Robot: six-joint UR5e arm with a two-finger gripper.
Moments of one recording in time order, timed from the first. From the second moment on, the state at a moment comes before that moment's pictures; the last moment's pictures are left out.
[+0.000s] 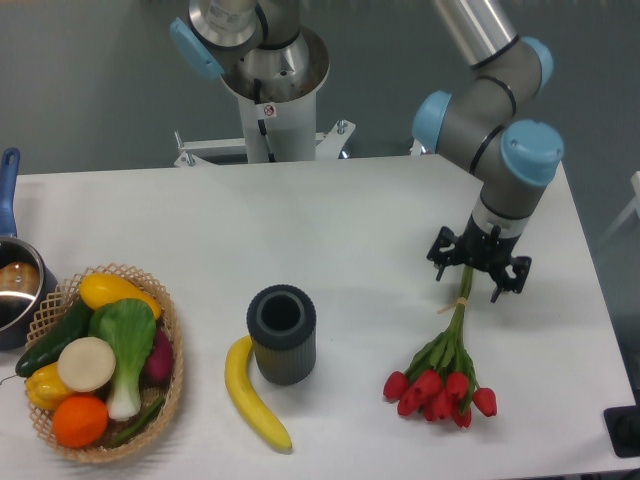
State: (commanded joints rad) arm 2.80 -2.09 -1.70 -0.84 1.36 1.20
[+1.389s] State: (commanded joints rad) arm 2.78 -2.14 -1.67 -0.84 1.37 1.18
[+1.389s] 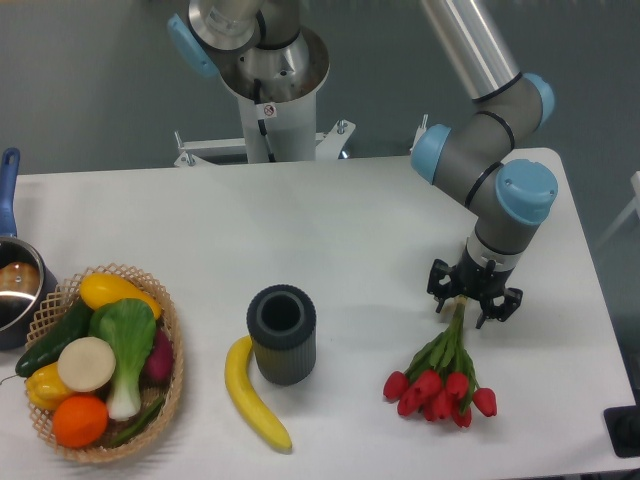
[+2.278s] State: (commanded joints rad) arm 2.78 -2.13 -1.66 -0.84 1.37 1.17
